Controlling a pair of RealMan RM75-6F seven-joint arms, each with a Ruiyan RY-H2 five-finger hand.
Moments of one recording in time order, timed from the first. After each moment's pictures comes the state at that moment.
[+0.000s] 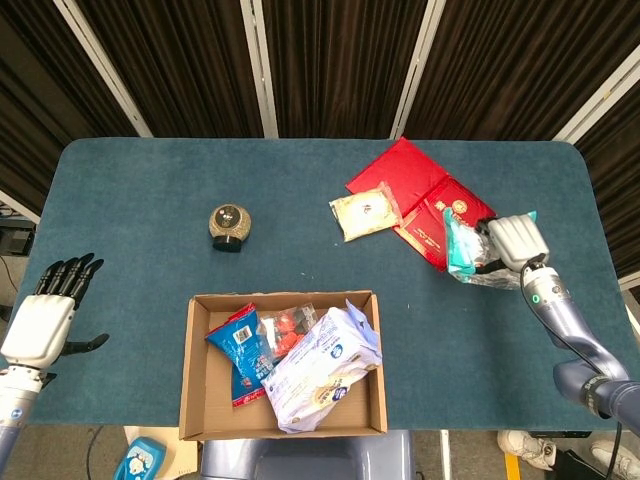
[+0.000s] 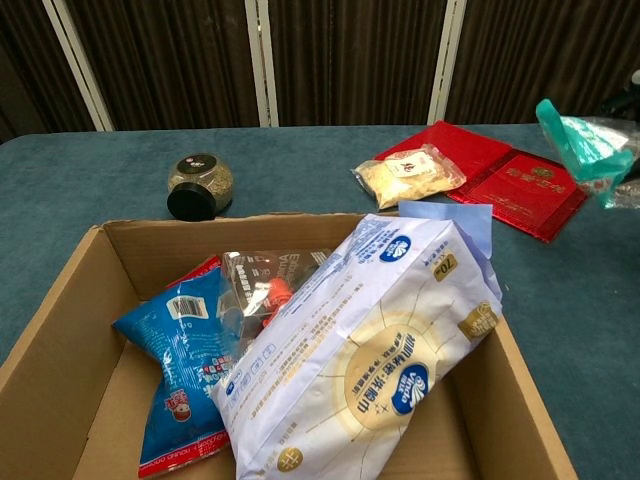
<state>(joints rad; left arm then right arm) -0.24 -1.02 -0.05 -1.84 1.42 1.32 0.16 0.68 -1.30 0.16 -1.10 -1.31 0.84 0.04</state>
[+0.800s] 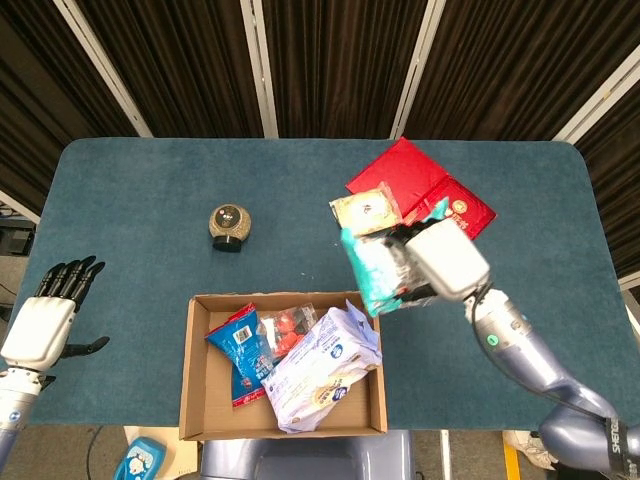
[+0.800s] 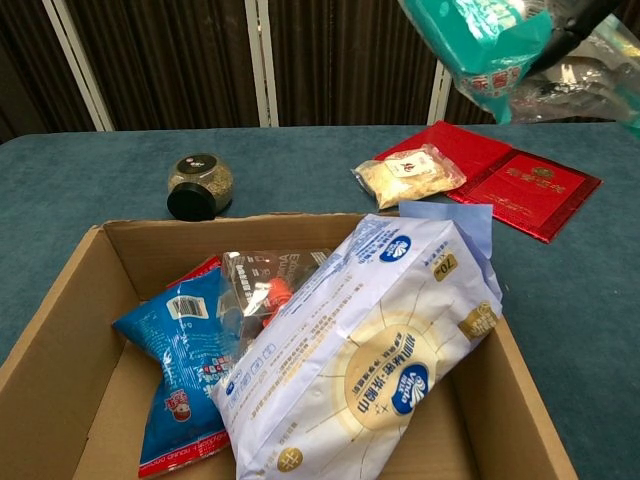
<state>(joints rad) -0.23 -1.02 -0.04 -1.83 1.44 1.32 0.13 0.70 -0.98 0.28 -1.95 -1.36 1.03 -0.29</state>
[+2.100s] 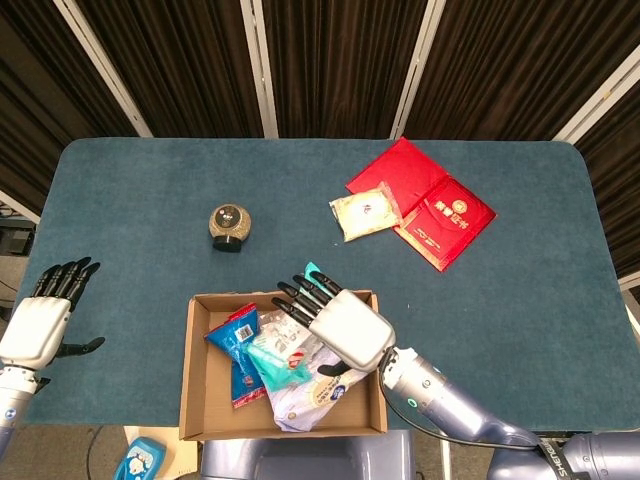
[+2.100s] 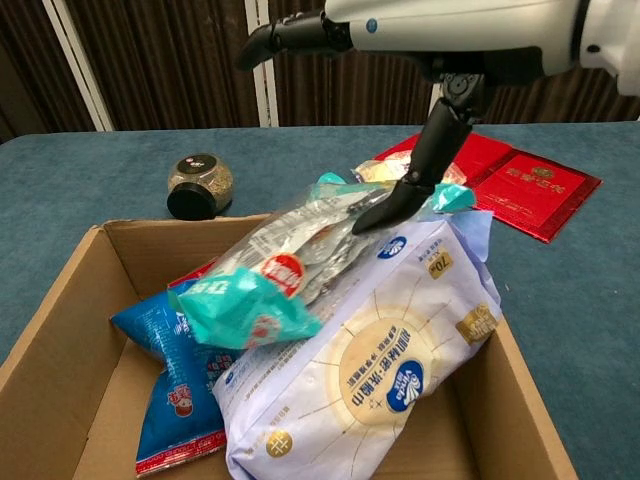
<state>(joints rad) -0.24 -1.01 -0.04 -1.81 1.41 1.29 0.10 0.87 -1.16 0.20 -2.21 -1.16 0.98 -0.75</state>
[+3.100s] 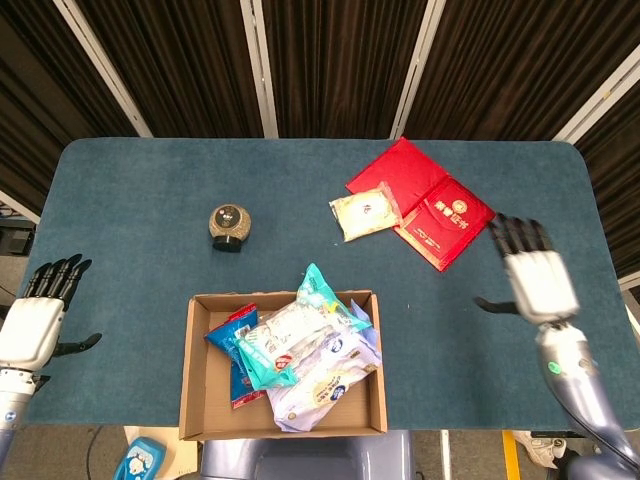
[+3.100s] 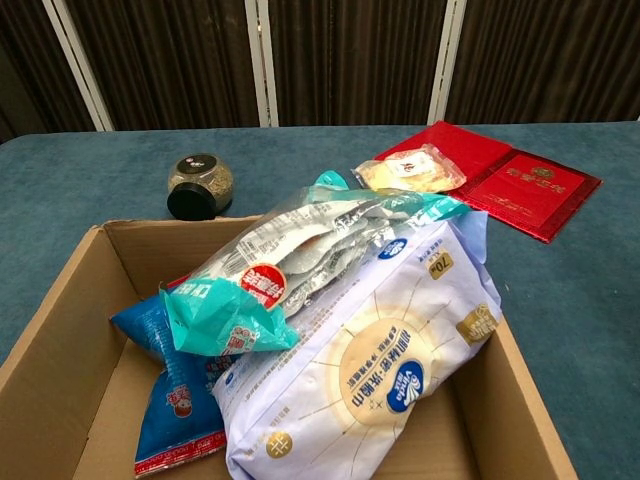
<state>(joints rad) -0.21 -1.07 -0.05 -1.76 1.42 1.37 0.12 0.48 -0.99 0.07 -1.88 -1.15 1.33 -0.36</state>
